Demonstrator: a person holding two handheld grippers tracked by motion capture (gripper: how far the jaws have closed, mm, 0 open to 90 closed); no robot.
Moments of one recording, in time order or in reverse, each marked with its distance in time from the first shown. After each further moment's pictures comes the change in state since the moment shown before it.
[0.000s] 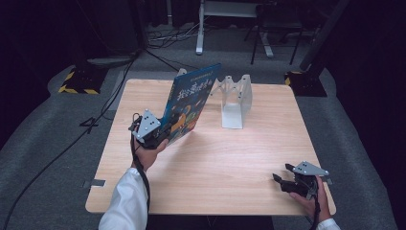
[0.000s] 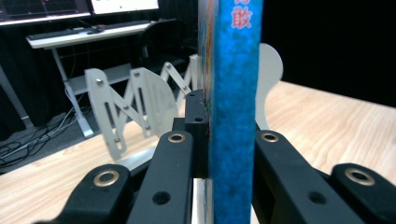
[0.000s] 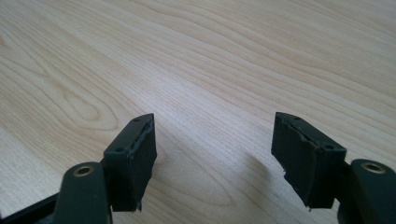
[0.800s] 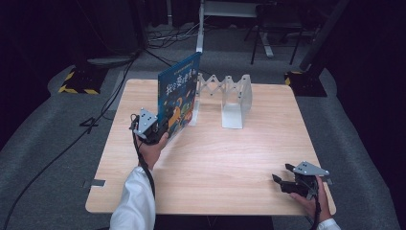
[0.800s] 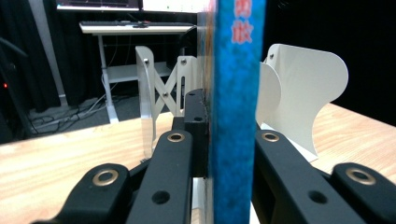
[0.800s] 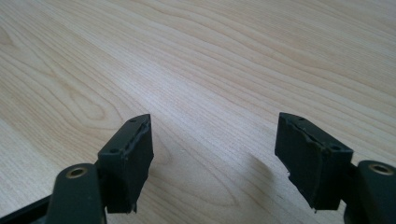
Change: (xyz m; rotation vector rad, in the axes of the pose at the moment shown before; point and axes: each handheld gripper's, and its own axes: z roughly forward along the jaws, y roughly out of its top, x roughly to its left) left arm 0.012 -0.035 0.026 -0.025 0.149 -0.145; right arm 0.000 0.000 0.000 -0.003 0.014 -0.004
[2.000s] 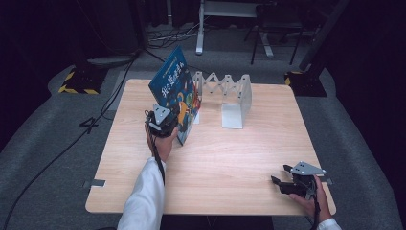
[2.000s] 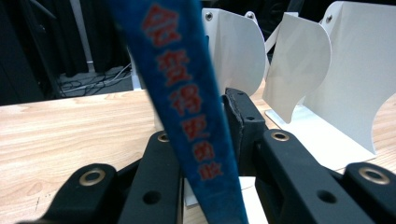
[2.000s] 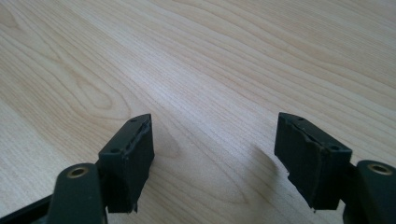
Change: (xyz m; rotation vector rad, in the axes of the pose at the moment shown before) left arm -0.006 -0.014 0.054 0.114 0.135 -0.021; right arm 0.002 0.001 0.003 0.038 0.025 -0.030
